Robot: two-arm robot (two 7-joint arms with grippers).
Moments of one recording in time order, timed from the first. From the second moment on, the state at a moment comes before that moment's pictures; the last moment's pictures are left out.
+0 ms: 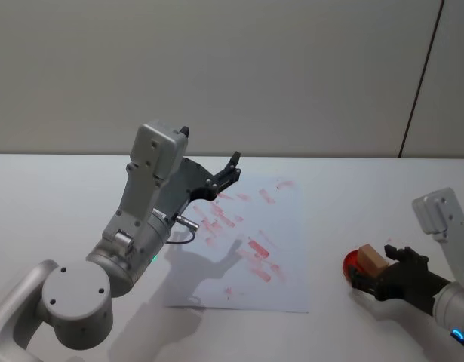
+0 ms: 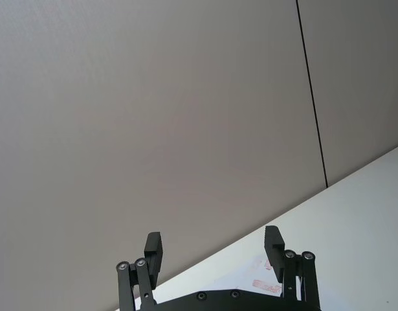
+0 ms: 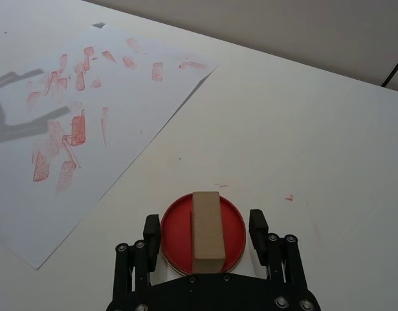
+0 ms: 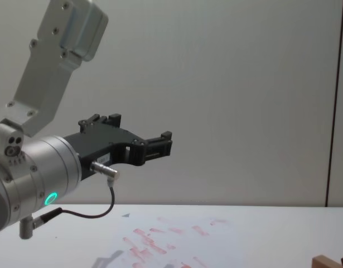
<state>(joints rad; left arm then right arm) -0.24 0.38 0.45 -1.63 -0.20 0.01 -0.01 0.00 0.39 -0.25 -1.69 0.23 0.45 0.23</state>
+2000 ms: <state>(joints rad) -0.24 0.38 0.45 -1.63 -0.20 0.01 -0.01 0.15 0.28 -0.29 -1.64 0.22 0.32 0.34</state>
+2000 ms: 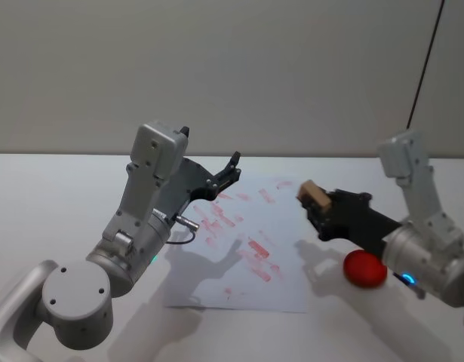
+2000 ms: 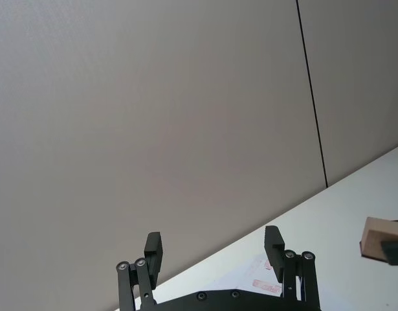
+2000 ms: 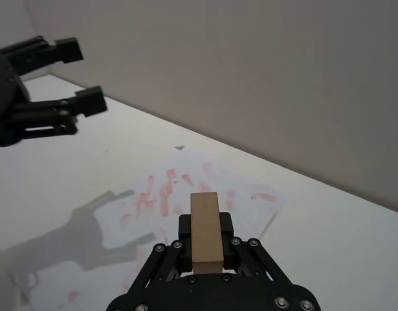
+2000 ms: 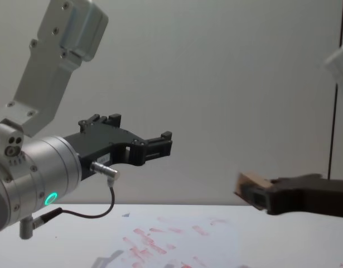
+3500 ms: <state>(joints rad) -0.24 0.38 0.45 -1.63 -0.20 0.01 -0.01 0.16 0.27 -0.41 -1.57 0.00 0.49 0.54</state>
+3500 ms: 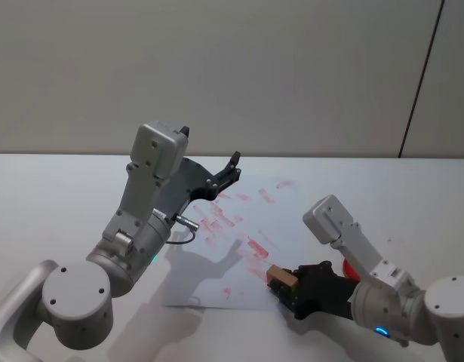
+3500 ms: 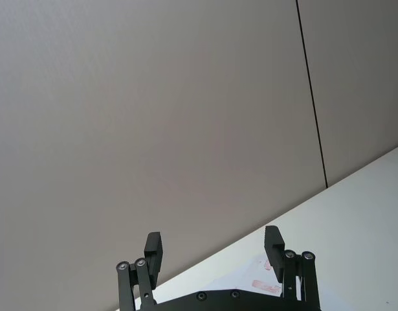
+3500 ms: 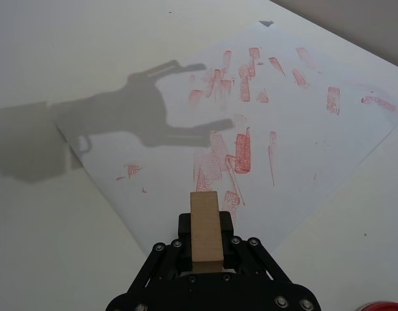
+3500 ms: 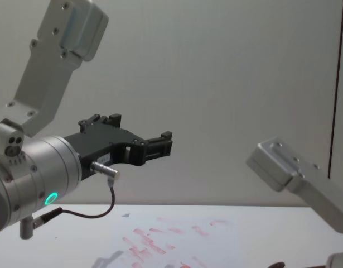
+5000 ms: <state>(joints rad) -0.24 0.38 0.45 -1.63 -0.20 0.01 -0.01 0.18 0.31 -0.31 -1.69 0.16 0.45 0.37</state>
